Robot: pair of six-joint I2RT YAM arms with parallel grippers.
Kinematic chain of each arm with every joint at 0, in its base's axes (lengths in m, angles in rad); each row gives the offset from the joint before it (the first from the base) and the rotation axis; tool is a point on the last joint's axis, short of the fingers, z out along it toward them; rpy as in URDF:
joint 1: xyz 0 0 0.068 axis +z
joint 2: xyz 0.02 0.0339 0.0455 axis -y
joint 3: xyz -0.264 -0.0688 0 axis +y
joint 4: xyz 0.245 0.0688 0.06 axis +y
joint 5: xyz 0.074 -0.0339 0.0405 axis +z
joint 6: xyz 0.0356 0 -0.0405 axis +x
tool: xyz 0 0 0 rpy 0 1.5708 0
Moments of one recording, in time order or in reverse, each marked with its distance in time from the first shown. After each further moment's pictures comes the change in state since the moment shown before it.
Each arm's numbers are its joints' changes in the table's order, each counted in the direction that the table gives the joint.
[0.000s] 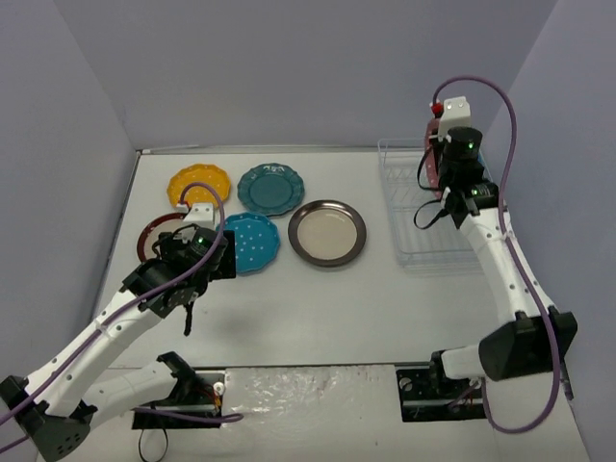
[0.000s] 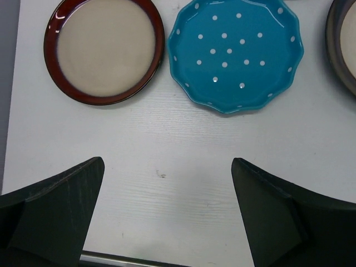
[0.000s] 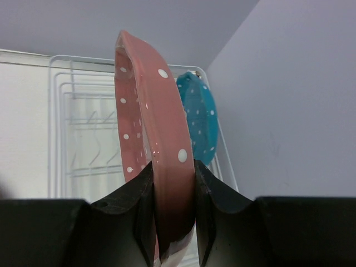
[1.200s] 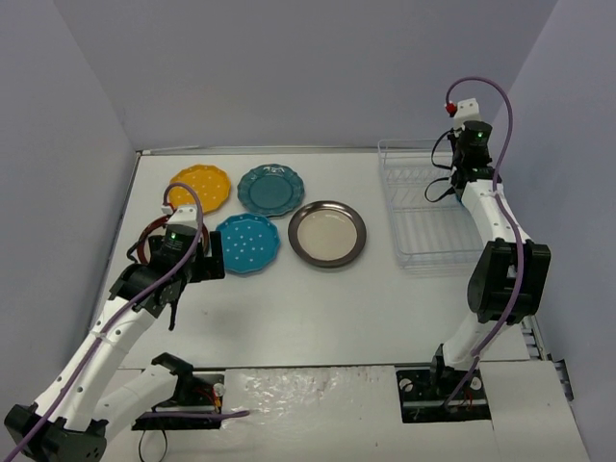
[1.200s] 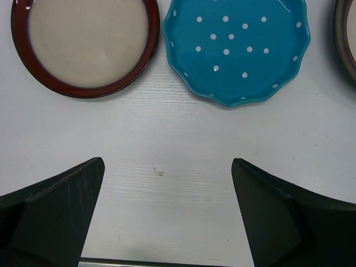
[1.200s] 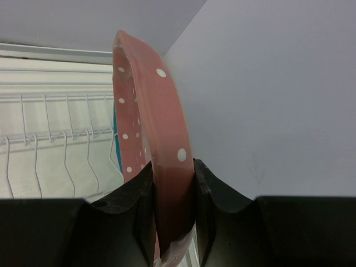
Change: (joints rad) left arm 0.286 0.059 0.097 -0.105 -0.291 0.134; right arm -0.224 -0.359 -0.060 -0.262 0.056 -0.162
